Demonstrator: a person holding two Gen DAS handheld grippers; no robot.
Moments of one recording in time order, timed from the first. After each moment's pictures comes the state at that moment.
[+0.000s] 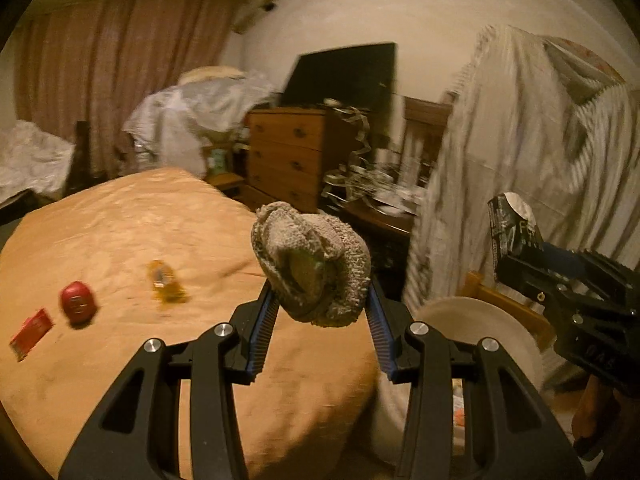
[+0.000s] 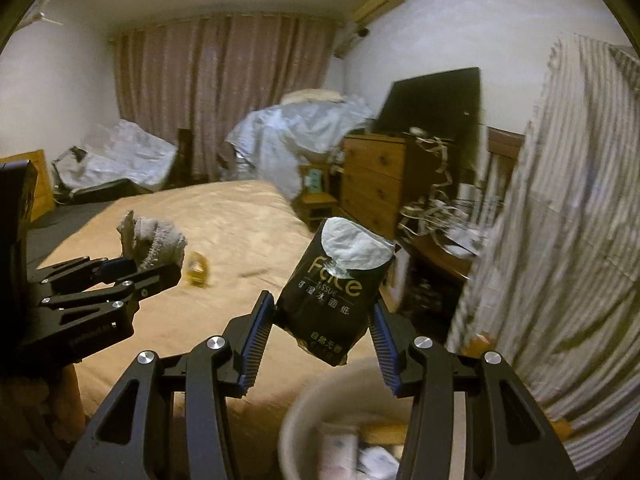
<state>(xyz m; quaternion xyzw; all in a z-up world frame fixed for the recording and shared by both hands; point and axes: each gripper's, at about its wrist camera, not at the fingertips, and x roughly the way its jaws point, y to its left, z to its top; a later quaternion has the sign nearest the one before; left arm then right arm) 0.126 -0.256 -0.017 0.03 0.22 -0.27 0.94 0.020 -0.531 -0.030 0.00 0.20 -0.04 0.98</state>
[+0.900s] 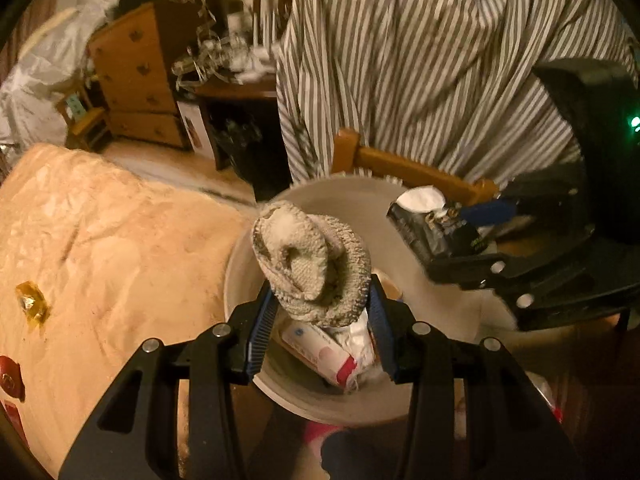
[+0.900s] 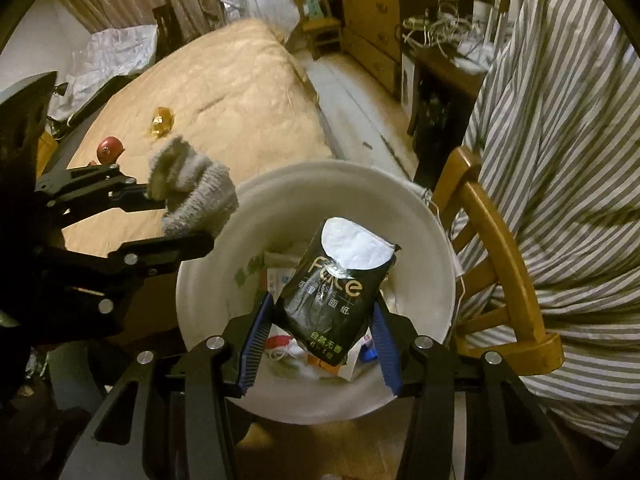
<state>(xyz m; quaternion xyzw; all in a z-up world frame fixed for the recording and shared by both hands) 0.141 -0.421 -0.076 0.21 0.43 -0.43 0.77 0.068 -0.669 -0.101 0.08 0.52 0.03 0.85</state>
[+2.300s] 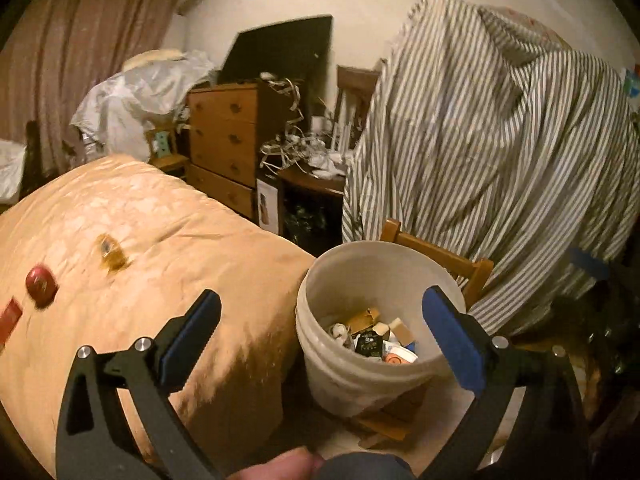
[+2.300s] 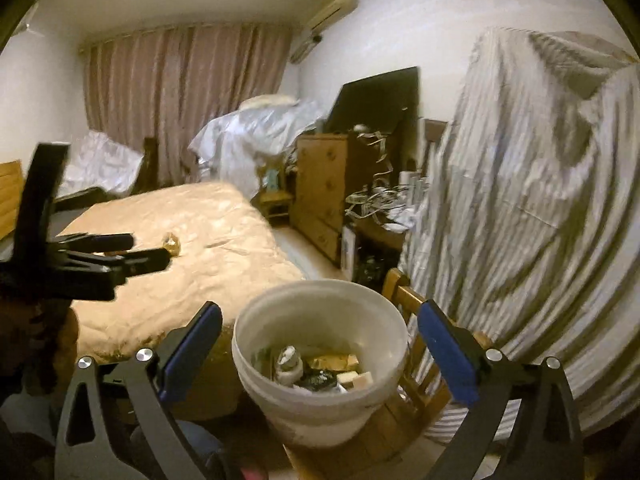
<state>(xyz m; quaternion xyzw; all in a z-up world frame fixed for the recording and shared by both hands) 0.040 -0.268 -0.030 0.05 0.25 -0.35 0.90 -0.140 -0.545 -0.053 0.02 0.18 -0.12 0.98</state>
